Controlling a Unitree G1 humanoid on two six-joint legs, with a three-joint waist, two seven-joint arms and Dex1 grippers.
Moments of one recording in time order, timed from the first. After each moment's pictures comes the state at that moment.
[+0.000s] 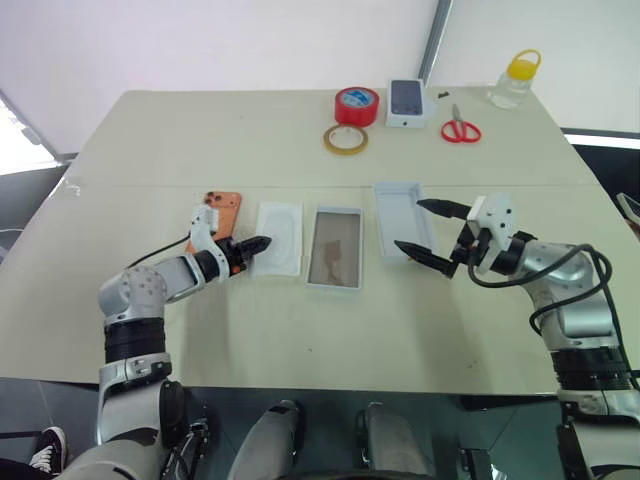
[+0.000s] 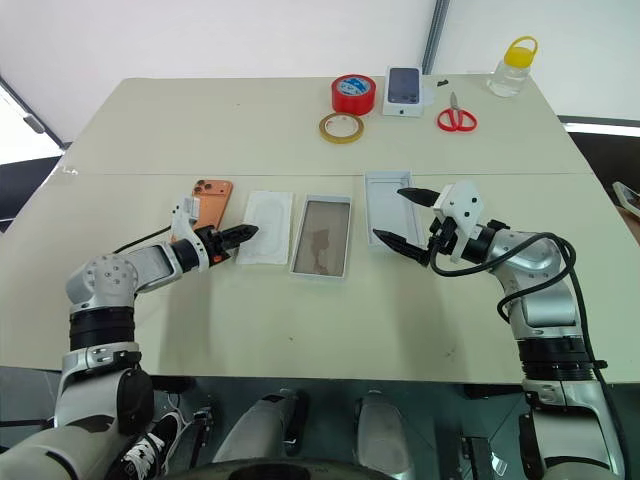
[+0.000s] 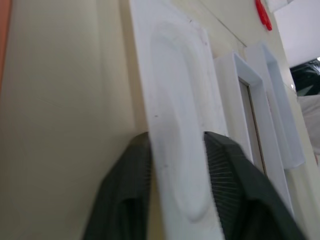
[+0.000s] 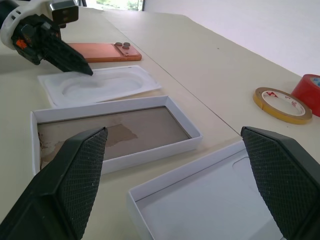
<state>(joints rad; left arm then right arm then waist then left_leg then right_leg) -0.56 0.32 0.37 0.27 -0.74 1.14 -0.37 -0.37 -0.64 -0.08 0.07 0.36 0.08 1.00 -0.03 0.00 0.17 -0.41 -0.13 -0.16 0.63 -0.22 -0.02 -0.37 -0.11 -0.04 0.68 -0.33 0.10</state>
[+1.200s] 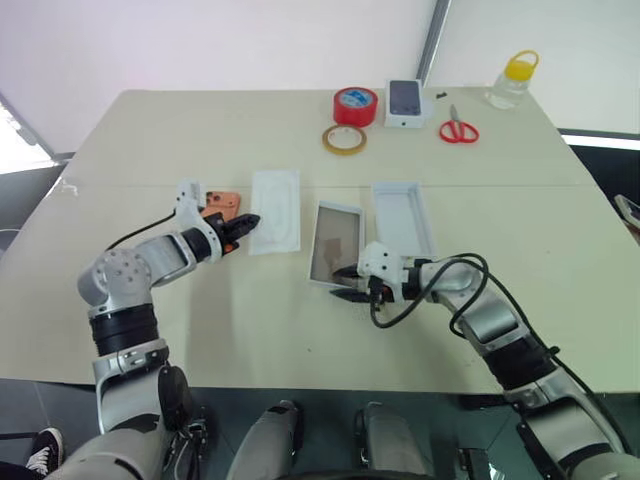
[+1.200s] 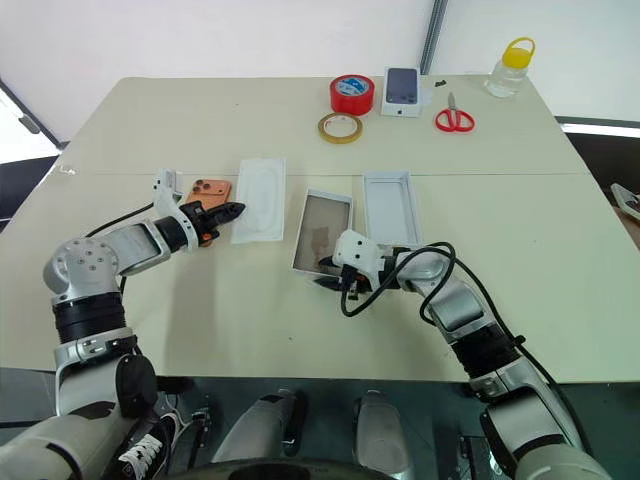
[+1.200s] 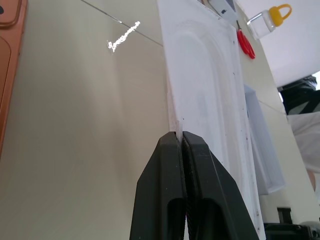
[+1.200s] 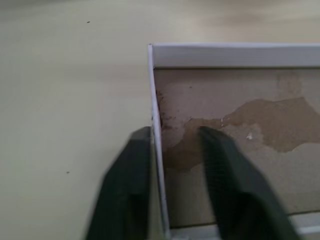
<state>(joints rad) -0.63 0.31 0.47 0.13 -0.82 1.24 -0.22 -0.47 -0.50 0.35 0.10 0.13 0.21 1.01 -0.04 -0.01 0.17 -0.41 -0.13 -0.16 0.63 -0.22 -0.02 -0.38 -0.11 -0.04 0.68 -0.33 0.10</state>
